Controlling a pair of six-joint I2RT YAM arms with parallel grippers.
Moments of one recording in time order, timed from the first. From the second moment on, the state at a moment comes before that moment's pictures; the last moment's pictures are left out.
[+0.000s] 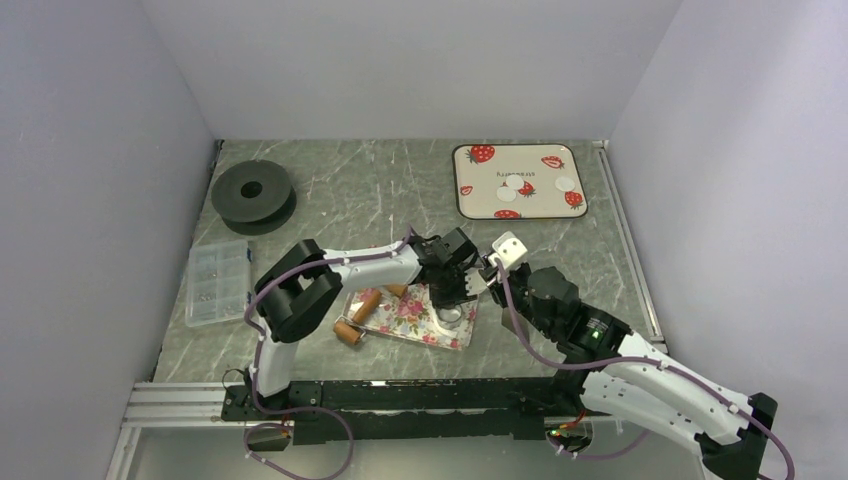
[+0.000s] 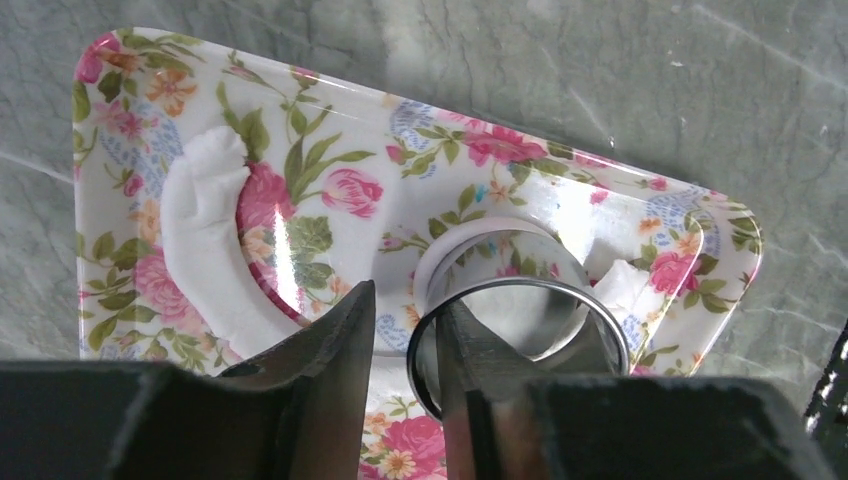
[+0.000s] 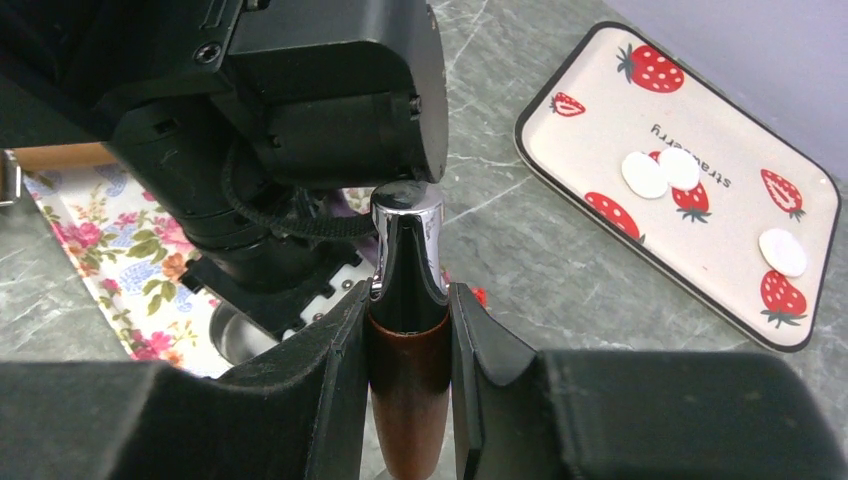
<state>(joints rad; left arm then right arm) -1.00 1.98 1.38 -0.49 0.25 0.49 0.92 0.63 0.58 -0.25 0.34 -0.12</state>
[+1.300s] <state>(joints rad) -0.80 1.98 1.55 -0.74 0.58 0.45 0.83 0.65 0.62 -0.18 0.38 -0.03</state>
